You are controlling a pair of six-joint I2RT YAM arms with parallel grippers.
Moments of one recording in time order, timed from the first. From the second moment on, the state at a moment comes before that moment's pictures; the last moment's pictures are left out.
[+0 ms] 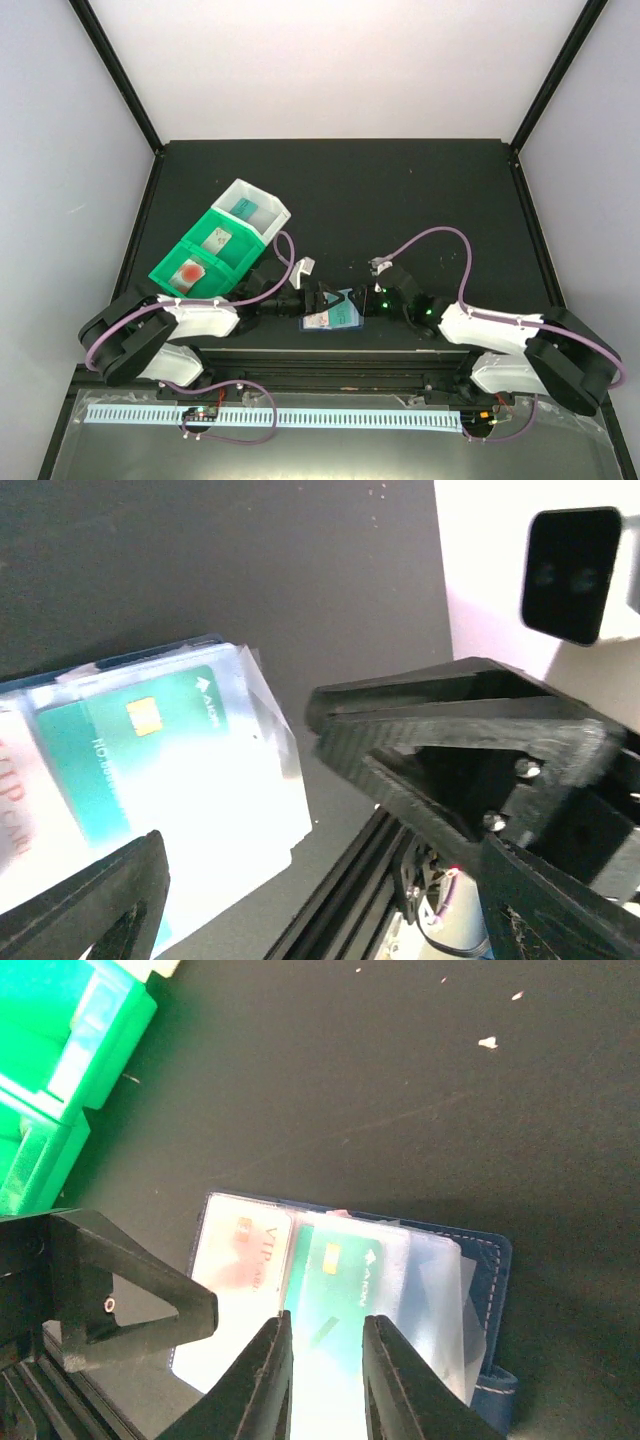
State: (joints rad) left arm -0.79 1.39 0.35 0.56 0.51 -1.04; right arm 0.87 1.24 0.39 0.16 -0.06 0.82
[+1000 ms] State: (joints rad) left arm -0.77 1.47 0.35 0.46 0.43 -1.00; right arm 0.87 1.39 0.47 0.10 -0.16 0.76
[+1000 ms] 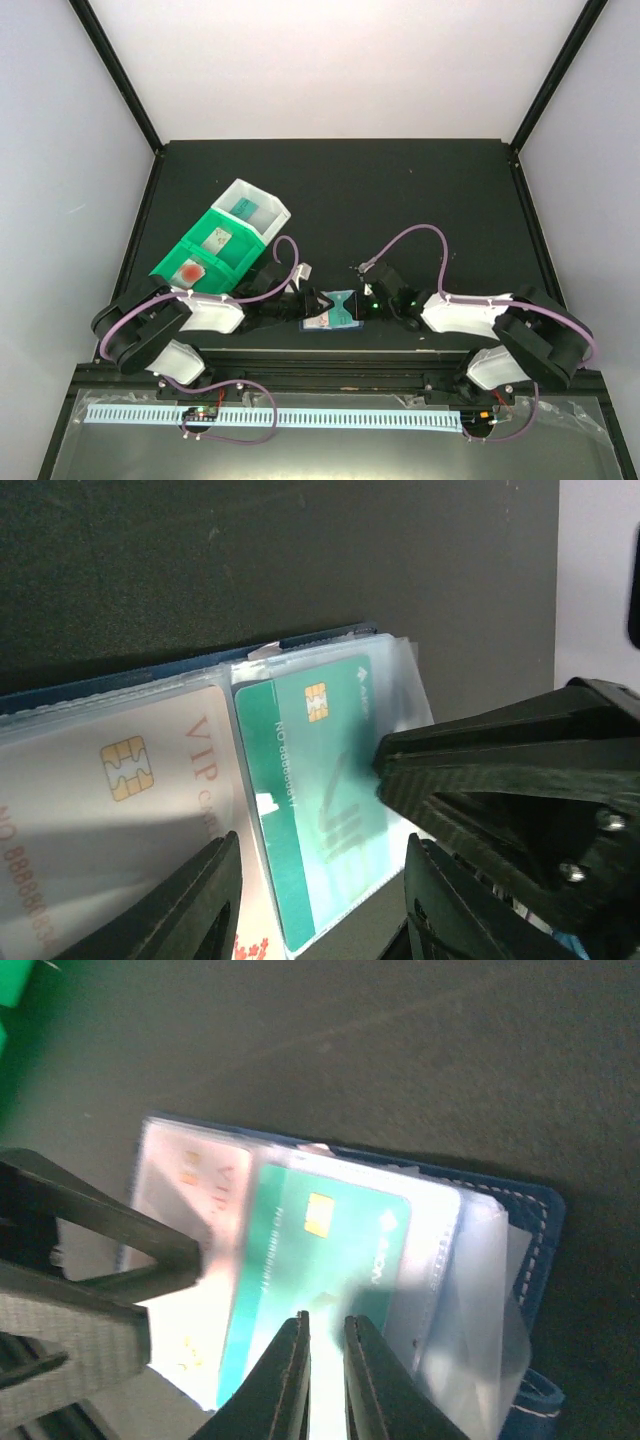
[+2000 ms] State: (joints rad) left arm -0.77 1.49 0.39 0.42 0.40 -0.99; right arm 0.87 1.43 0.46 0.11 -0.14 0.79
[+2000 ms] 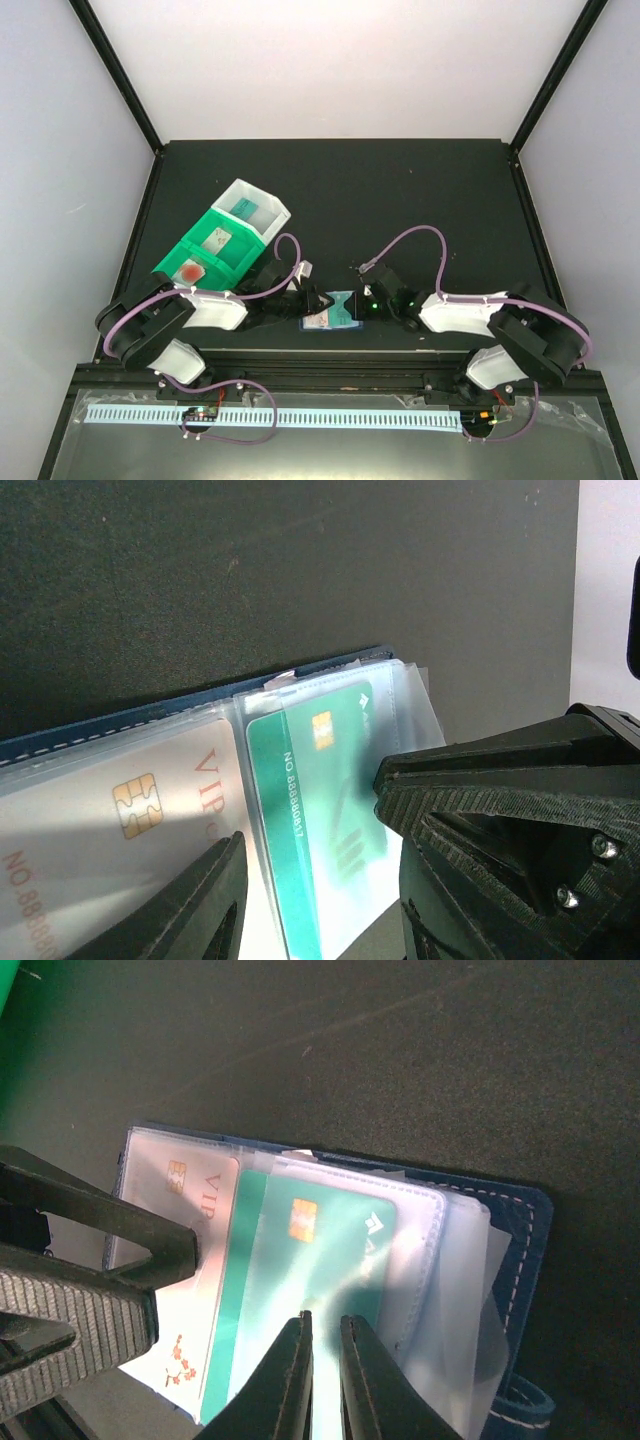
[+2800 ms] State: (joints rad) left arm -0.77 1.50 0.39 0.43 0.40 -1.02; right arm 0.87 1.45 0.48 0.10 -0.12 0.78
